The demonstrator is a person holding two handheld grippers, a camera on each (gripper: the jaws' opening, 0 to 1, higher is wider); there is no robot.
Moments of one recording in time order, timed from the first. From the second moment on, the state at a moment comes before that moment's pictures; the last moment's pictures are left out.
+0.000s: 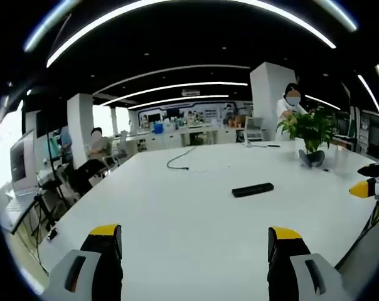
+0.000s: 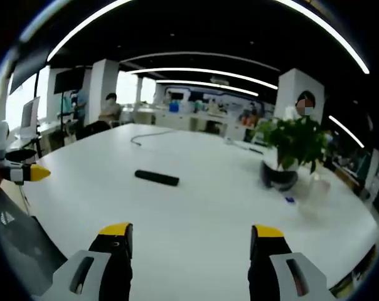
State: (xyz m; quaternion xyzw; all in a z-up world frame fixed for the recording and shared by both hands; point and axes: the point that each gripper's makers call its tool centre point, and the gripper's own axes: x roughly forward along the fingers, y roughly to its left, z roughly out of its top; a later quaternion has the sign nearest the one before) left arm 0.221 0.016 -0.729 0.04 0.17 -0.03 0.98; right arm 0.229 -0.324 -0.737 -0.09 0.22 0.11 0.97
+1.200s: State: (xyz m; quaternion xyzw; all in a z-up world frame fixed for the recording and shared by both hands) left arm 0.237 0.022 -0.710 0.06 0.15 -0.04 0.99; right arm 0.229 -0.323 -0.738 -0.06 0.23 0.11 0.97
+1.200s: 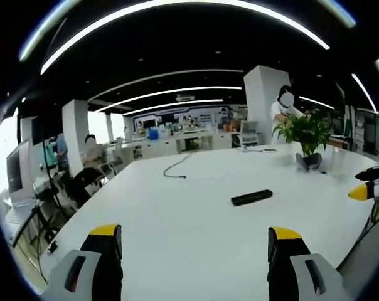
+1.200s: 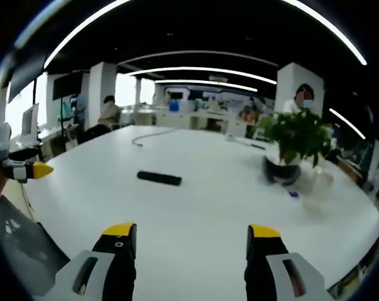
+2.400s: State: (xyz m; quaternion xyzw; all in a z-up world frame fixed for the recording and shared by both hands) left arm 0.288 0.000 -0.691 0.12 0.16 -0.12 0.97; right arm 0.226 -0.316 -0.741 -0.07 0.23 0.13 0.96
